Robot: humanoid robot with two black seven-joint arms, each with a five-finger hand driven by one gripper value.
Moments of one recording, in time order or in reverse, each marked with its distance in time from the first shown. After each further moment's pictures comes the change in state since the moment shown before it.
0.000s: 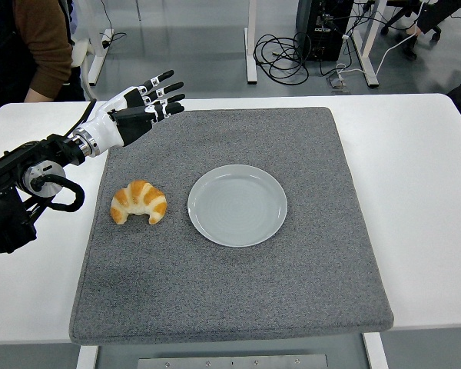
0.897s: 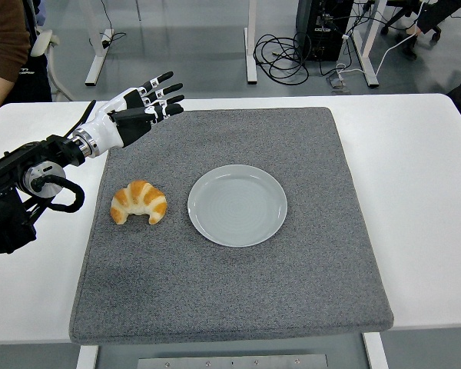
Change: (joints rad) left arm -0.001 0.002 0.004 0.001 0.001 0.007 0.000; right arm 0.000 0.000 0.000 0.000 0.000 0.000 0.000
